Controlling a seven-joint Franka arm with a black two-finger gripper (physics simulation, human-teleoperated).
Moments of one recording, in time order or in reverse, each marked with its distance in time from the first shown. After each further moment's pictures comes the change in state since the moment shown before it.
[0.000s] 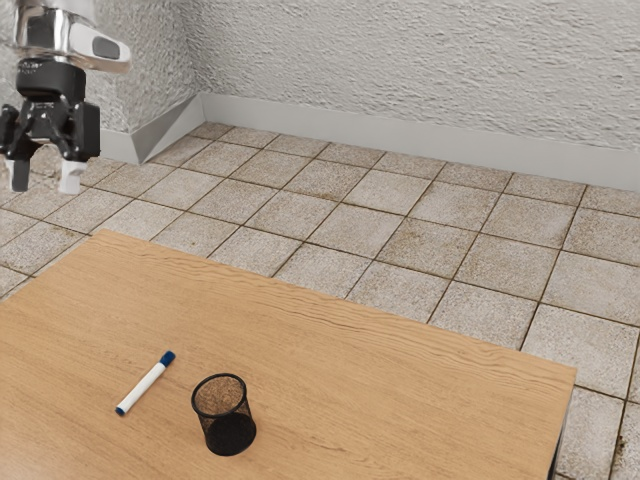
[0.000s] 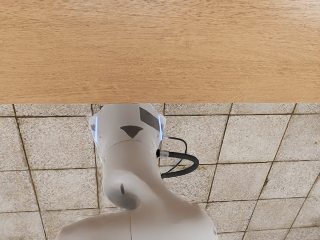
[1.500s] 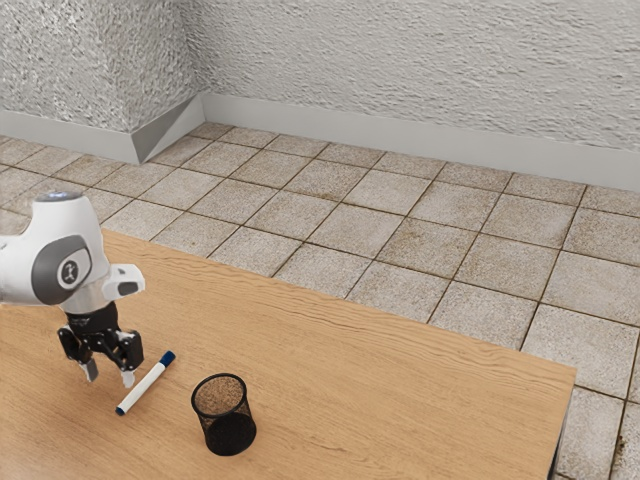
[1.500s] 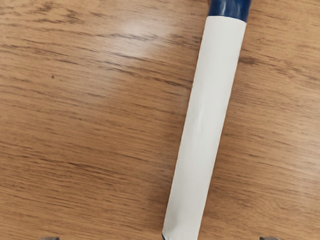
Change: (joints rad) arm 0.207 -0.063 -0.060 -1.132 0.076 1.507 0.071
